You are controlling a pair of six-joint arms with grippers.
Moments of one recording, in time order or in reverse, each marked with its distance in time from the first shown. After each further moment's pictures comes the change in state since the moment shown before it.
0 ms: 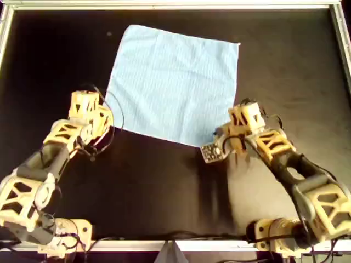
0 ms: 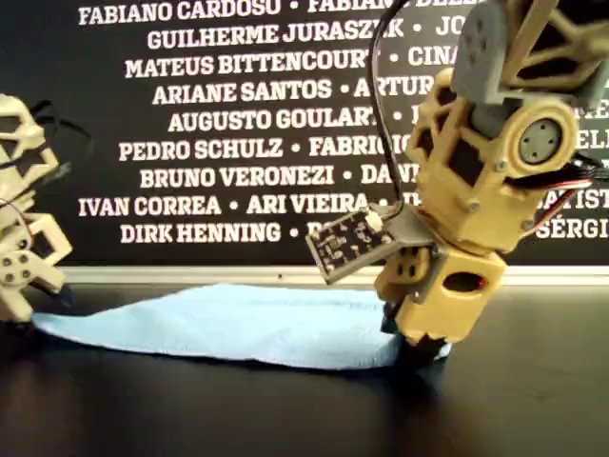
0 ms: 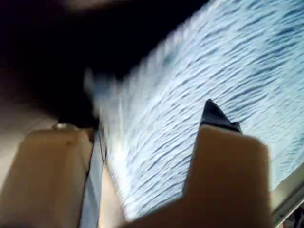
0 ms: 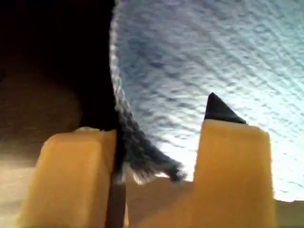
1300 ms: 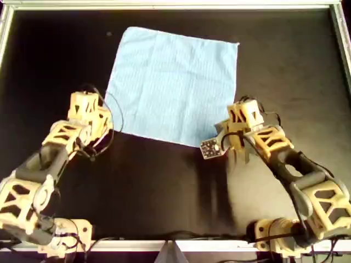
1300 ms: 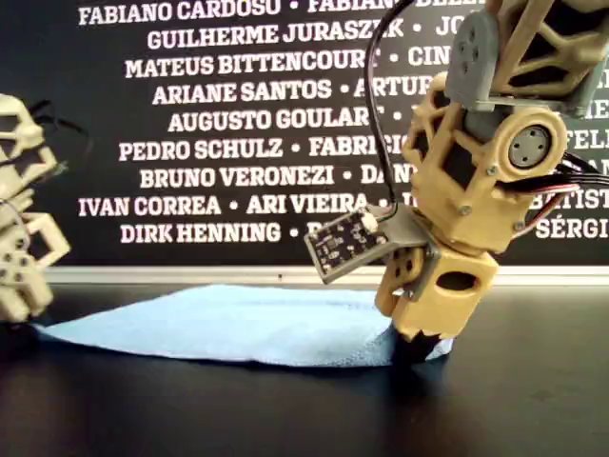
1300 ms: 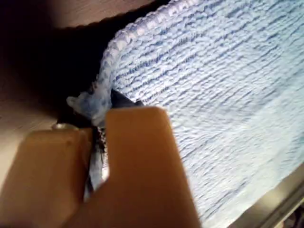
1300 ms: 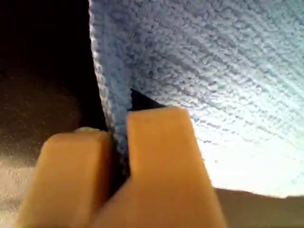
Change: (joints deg) left arm 0.0 7.1 5.3 0.7 0.4 0.0; right arm -0.3 0.5 -1.3 -0.4 0.9 0.0
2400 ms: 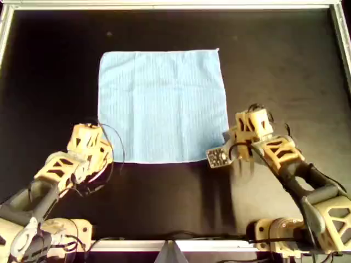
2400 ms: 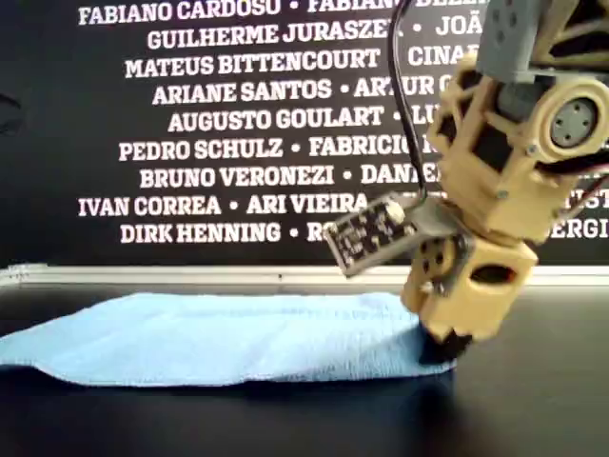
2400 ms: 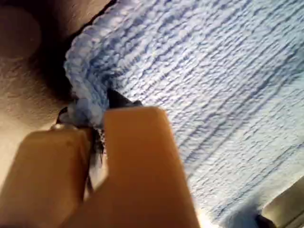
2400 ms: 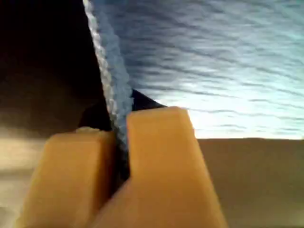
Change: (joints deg) left arm -7.7 25.9 24.3 1.1 -0.9 0.0; right arm -1.5 10.5 9.9 0.0 0.1 -1.4
